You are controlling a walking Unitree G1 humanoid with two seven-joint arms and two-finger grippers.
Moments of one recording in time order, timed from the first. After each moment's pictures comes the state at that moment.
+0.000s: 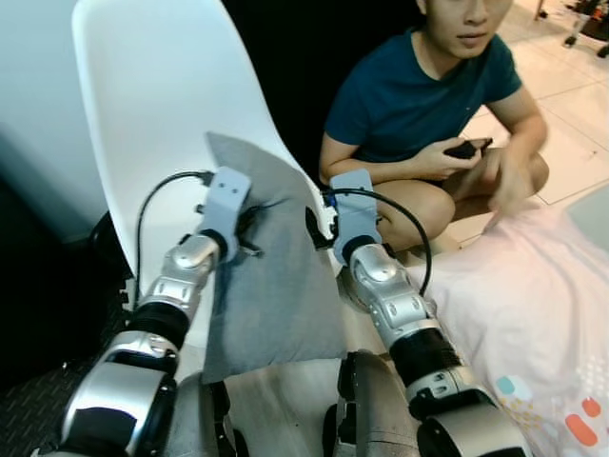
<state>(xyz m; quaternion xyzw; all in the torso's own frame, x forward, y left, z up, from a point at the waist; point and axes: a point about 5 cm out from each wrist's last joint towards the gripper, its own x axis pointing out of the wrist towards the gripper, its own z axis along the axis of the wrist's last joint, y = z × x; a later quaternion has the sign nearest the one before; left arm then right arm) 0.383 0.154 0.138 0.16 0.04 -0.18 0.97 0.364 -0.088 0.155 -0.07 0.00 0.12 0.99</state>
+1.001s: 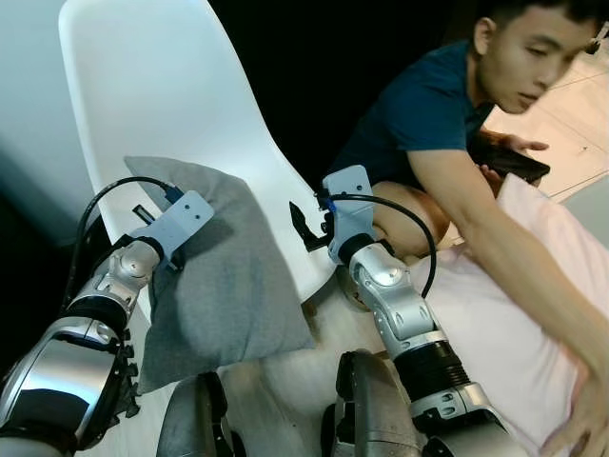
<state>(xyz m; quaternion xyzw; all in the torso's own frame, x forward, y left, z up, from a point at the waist) 0.381 0.230 0.139 0.39 0.08 -0.05 0.92 0.351 -0.077 0.173 -0.07 -0.05 0.19 0.98</state>
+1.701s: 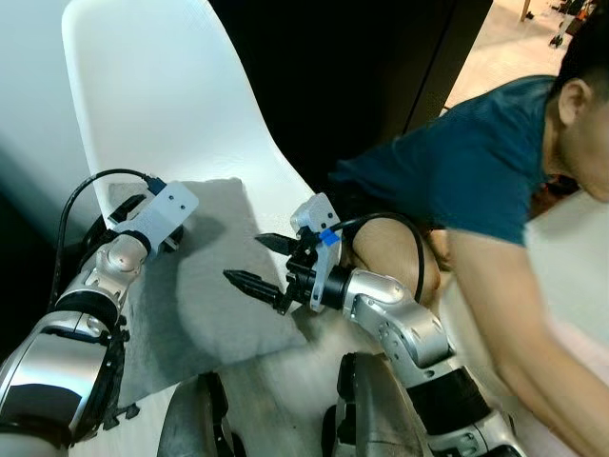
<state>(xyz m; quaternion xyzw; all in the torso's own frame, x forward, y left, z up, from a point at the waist) 0.382 0.241 0.147 0.38 0.08 -0.02 0.92 0.295 -0.042 0.172 0.03 0.02 0.54 0.84</state>
